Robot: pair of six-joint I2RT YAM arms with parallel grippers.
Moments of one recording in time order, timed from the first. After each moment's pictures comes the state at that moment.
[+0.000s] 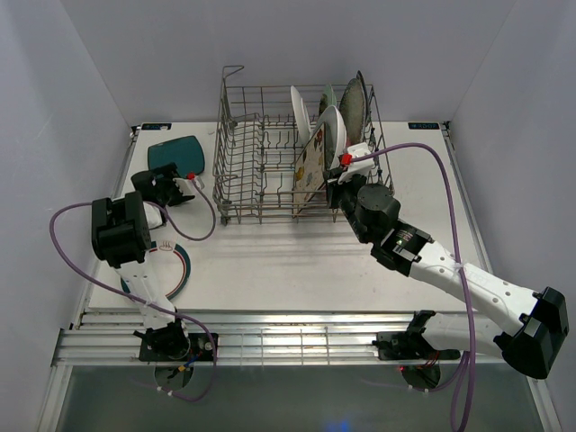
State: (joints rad) left arm 0.24 2.01 0.92 0.68 0.48 1.29; right arm 0.90 1.11 0.94 0.15 0.50 0.02
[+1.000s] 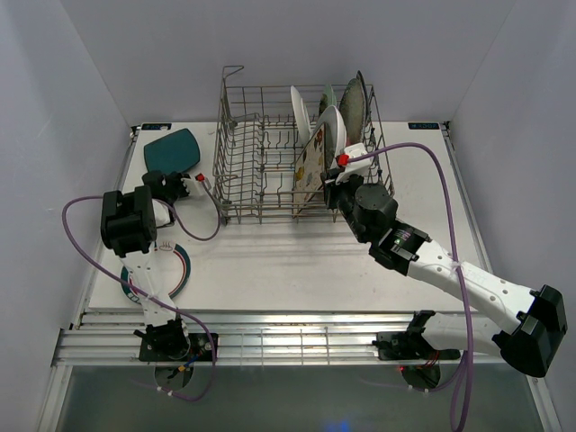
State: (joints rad) left arm 0.20 2.15 1.01 0.77 0.36 1.38; right arm 0.90 1.12 0.94 0.16 0.47 0.02
